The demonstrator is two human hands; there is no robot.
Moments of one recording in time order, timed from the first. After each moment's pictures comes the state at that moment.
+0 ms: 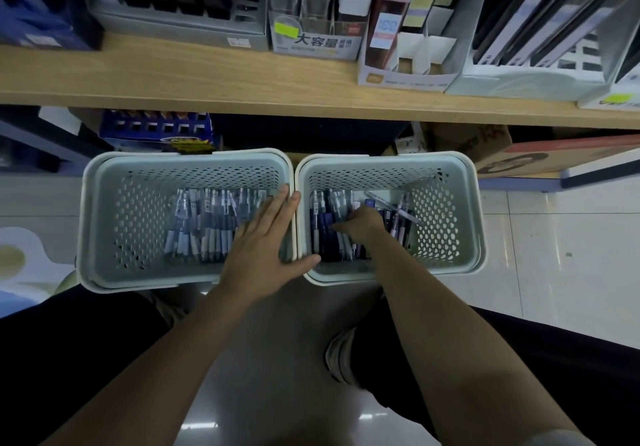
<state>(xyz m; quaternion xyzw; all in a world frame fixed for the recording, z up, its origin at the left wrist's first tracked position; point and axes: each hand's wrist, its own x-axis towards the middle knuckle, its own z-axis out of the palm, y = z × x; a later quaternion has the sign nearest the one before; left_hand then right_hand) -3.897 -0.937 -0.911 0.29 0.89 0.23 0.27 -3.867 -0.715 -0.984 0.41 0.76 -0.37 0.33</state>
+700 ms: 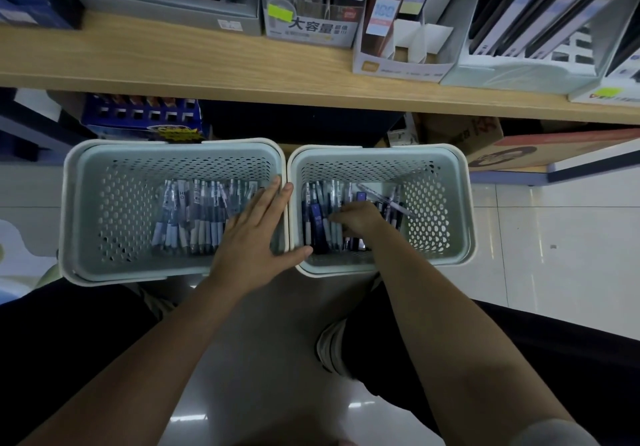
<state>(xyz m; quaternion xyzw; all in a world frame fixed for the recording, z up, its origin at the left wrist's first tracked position) -3.897 -0.937 -0.912 0.29 0.89 0.24 0.27 -3.858 -0.708 -0.976 0.46 0.68 -0.49 0.29</state>
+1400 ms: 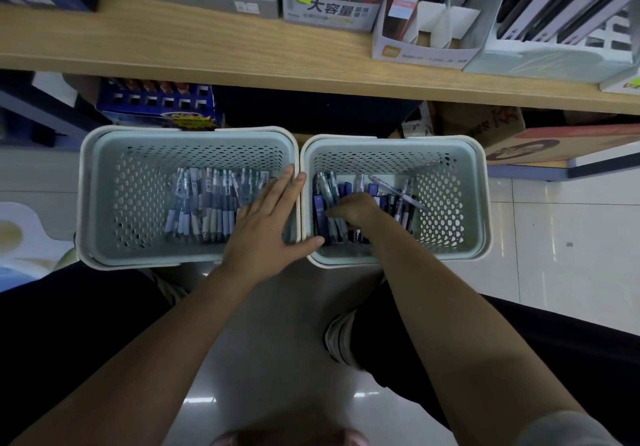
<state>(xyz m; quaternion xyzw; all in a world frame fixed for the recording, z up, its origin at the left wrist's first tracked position) -3.897 -0.938 -0.913 0.30 0.89 0.24 0.26 -3.875 -0.726 -0.974 0.39 0.73 -0.42 0.36</state>
